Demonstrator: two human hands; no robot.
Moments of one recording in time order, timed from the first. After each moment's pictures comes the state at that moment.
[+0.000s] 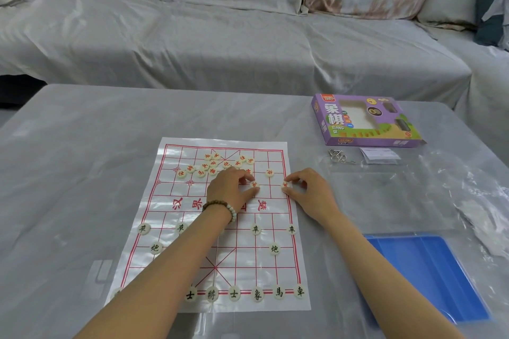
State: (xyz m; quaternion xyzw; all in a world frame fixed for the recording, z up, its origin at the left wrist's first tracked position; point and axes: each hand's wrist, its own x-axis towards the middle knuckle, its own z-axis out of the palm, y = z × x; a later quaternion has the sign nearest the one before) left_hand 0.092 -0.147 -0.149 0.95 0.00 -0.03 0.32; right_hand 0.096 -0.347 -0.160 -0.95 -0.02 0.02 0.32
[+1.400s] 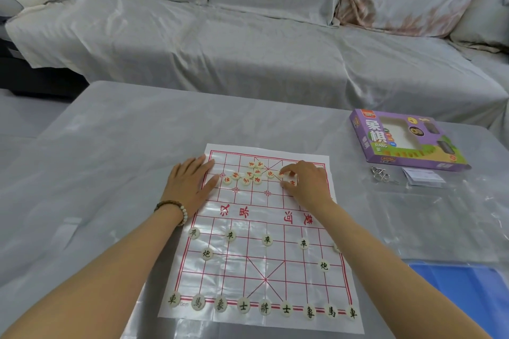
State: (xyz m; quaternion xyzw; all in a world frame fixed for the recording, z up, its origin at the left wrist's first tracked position) left_hand 0.098 0.032 -0.174 0.99 -0.01 -0.01 0.13; right_hand 0.134 -0.236 -0.141 -0.98 -0.07 0.00 0.16
